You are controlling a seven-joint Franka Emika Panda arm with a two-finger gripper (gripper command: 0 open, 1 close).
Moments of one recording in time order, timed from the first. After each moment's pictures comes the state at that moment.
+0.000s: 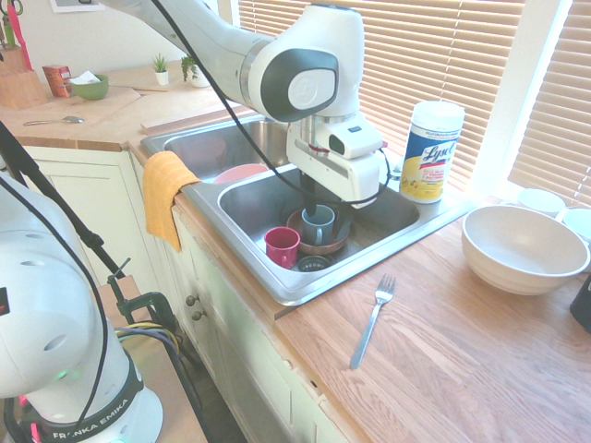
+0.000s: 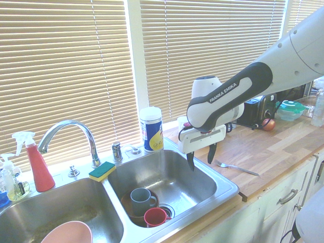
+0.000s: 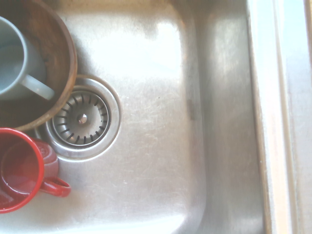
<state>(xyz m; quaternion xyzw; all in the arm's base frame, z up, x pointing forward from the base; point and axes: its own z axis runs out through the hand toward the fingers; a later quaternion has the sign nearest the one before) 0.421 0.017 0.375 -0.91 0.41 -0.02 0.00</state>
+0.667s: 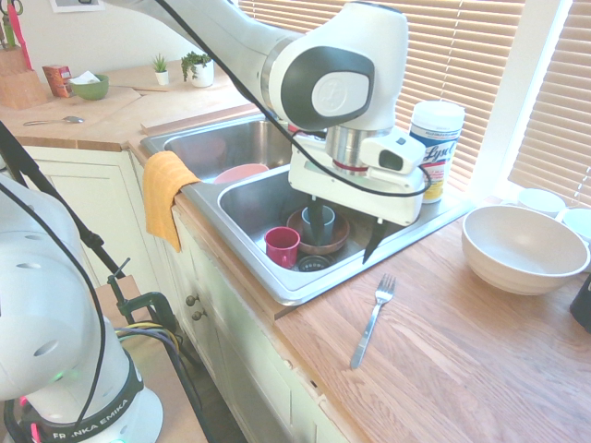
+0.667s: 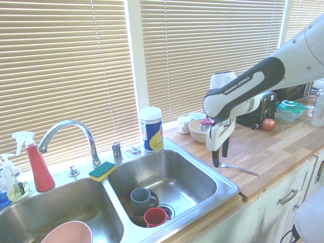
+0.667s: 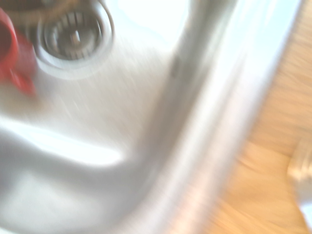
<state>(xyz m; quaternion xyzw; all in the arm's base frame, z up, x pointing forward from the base) 0.400 -0.084 0.382 -0.99 0.16 0.01 -0.02</state>
